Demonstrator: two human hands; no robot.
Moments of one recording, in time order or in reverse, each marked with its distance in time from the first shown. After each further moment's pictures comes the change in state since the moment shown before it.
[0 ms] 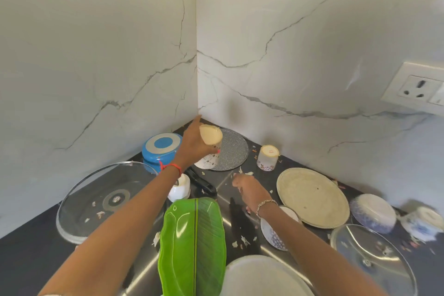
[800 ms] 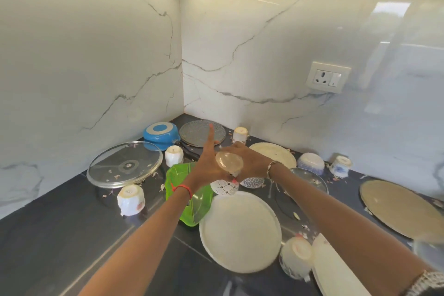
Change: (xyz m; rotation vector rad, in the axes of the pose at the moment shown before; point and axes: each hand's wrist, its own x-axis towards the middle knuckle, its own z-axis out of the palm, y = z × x) left_hand -0.222 0.075 0.005 -0.262 -0.315 0.143; right_hand -0.188 -0.076 -0.076 -0.029 -0.039 -0.135
